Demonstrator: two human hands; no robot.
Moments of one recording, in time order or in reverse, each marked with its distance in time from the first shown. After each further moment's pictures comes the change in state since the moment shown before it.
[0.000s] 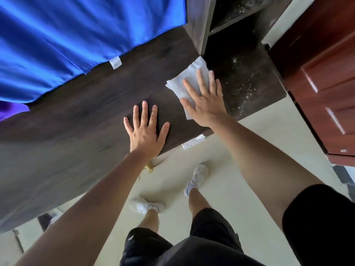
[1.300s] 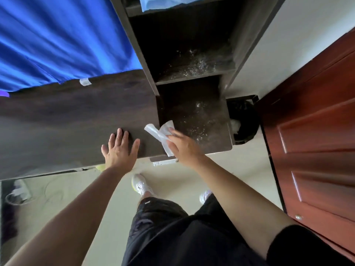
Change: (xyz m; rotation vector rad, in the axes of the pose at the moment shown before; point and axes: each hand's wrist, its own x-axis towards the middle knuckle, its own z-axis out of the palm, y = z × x) left_hand -0.001 0.165 -0.003 -0.143 -0.026 -0.515; right_hand -0.024 0.165 -0.057 0.511 -0.294 -0.420
